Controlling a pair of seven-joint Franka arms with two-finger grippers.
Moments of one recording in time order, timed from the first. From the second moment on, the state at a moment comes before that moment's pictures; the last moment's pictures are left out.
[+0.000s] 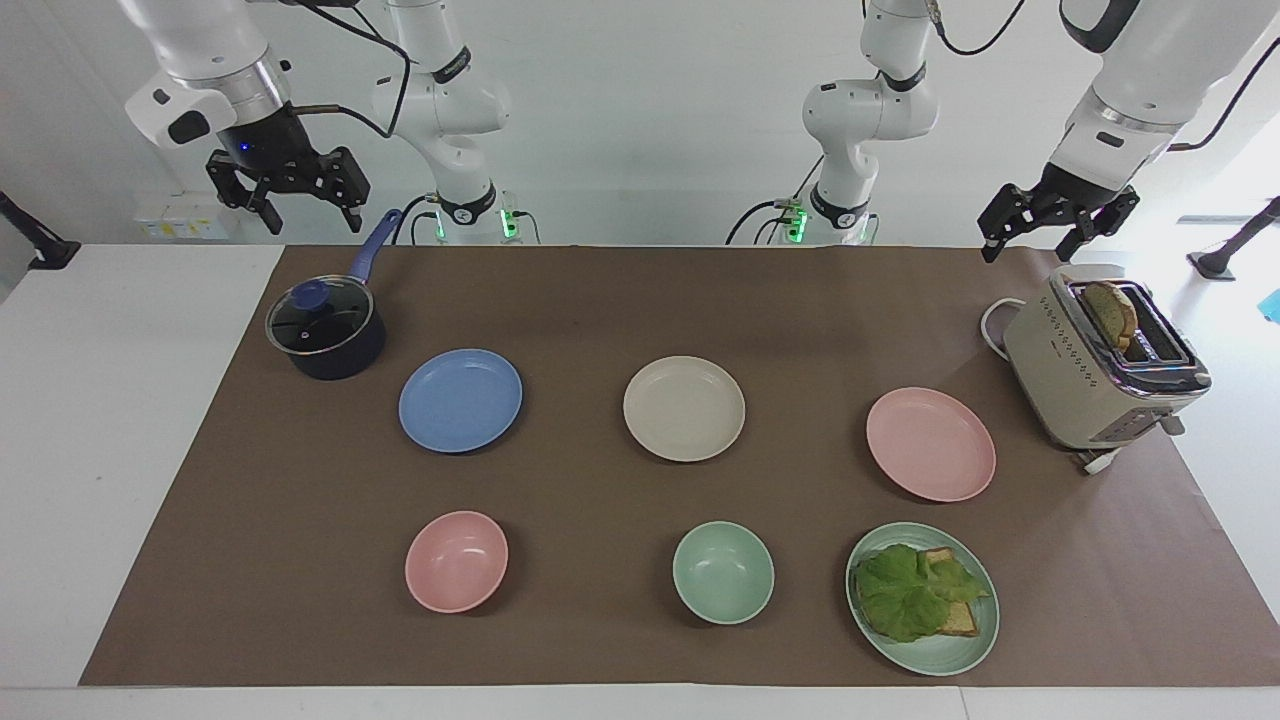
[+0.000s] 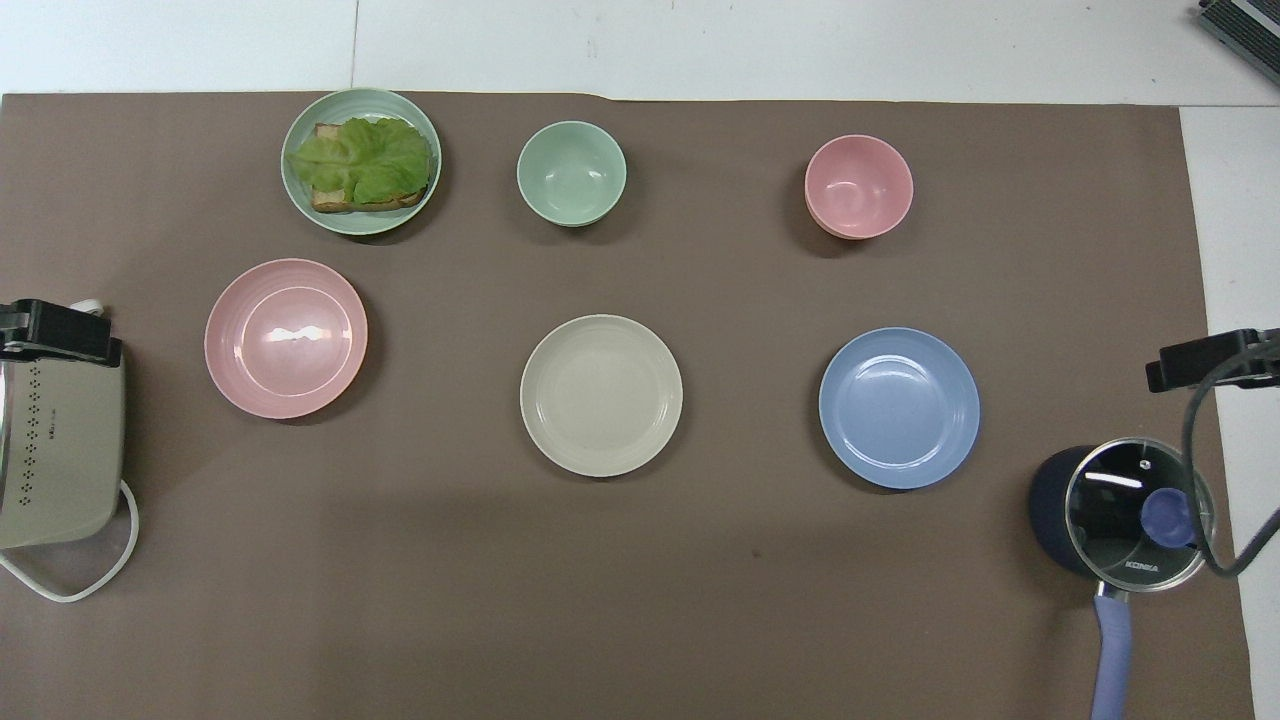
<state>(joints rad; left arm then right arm) -0.04 -0.05 0.00 -1.58 0.01 1.51 0.01 0.03 -0.07 -0.07 -1.55 0.00 1.45 -0.05</state>
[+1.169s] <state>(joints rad) 0.05 0.13 0.01 -2.01 0.00 2.11 0.00 0.03 -0.07 -0.07 -1.55 0.00 1.45 -0.05</state>
